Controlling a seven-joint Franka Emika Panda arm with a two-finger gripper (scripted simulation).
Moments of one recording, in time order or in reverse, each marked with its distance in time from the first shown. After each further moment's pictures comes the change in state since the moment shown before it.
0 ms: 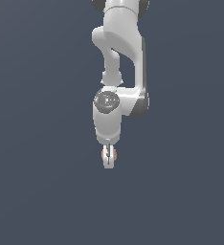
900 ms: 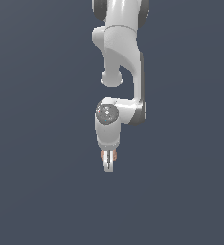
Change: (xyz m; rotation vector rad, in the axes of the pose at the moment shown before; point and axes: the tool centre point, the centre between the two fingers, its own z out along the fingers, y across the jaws) arm 0.000 0.001 0.049 -0.002 0.000 0.008
